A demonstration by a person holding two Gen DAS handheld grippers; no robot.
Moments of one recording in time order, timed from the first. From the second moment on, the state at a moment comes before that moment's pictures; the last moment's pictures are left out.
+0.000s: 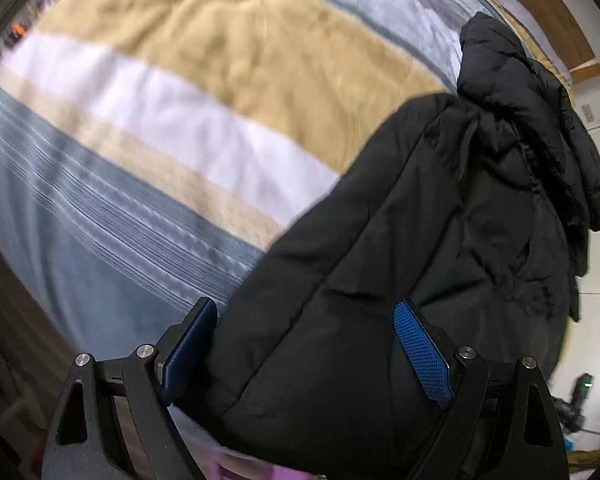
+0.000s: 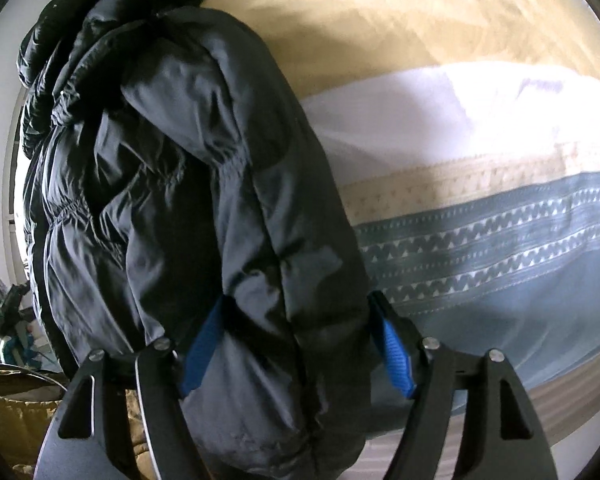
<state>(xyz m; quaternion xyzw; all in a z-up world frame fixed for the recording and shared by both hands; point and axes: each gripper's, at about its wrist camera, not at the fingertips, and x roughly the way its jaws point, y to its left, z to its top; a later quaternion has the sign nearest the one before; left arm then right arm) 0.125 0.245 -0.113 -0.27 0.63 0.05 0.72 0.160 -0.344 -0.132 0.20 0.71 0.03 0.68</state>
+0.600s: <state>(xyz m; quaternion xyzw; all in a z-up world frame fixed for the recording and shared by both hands) 0.106 0.207 -0.119 -0.30 0.65 -0.01 0.69 0.100 -0.358 -0.171 0.30 0.71 0.07 0.63</state>
